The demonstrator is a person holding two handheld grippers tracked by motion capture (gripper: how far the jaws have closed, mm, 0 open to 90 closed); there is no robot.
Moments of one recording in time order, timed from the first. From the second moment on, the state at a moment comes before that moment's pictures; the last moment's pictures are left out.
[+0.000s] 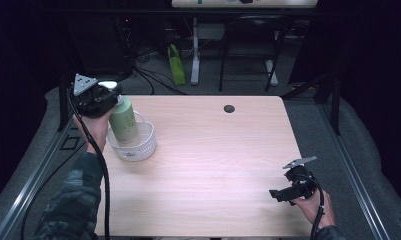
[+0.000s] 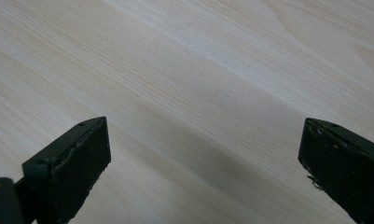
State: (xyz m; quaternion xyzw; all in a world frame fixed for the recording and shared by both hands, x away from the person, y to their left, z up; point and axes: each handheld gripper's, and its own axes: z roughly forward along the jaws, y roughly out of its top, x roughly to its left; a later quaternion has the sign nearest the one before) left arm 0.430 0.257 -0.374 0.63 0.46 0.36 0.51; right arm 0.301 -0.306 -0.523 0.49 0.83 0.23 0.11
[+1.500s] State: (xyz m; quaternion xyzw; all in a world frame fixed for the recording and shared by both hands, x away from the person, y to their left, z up) left arm 0.437 0.257 -0.403 0.64 0.48 0.35 0.50; right arm 0.301 -0.306 -0.523 0.50 0.83 0.23 0.10
